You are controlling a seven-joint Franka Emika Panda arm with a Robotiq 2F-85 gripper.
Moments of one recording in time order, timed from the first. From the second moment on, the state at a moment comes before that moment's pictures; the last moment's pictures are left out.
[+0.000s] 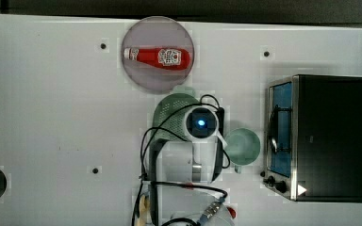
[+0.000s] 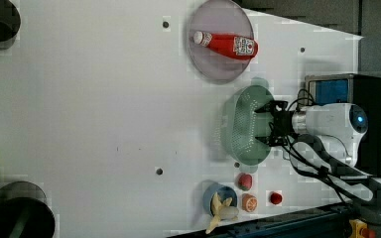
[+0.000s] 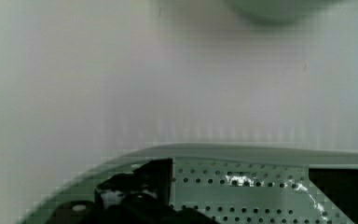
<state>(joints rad) 0.02 0.38 -0.11 -2.40 -0.05 1.14 0.83</state>
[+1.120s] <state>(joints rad) -0.01 0.26 -0.12 -2.40 -0.04 0.96 0.51</state>
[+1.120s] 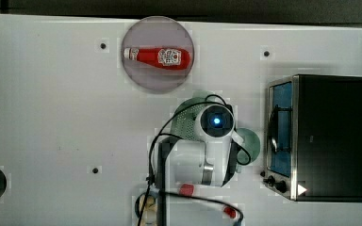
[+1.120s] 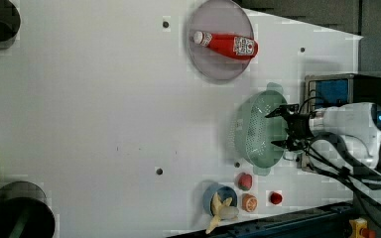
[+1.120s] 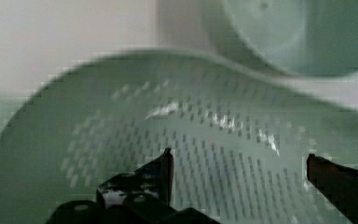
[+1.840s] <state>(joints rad) 0.03 -0.18 -0.07 -1.97 -0.06 0.21 0.10</state>
